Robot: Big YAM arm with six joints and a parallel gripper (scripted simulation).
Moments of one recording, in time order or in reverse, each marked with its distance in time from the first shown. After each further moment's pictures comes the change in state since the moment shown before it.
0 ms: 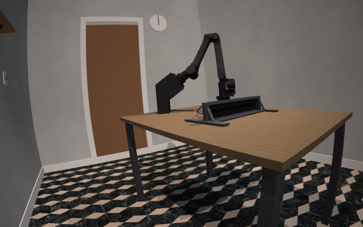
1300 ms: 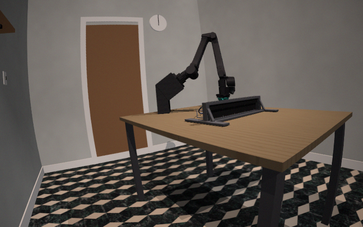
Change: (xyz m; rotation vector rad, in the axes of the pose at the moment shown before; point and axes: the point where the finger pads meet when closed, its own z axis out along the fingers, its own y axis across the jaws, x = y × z) arm -0.004 0.004 -0.016 -0.012 -0.009 -0.007
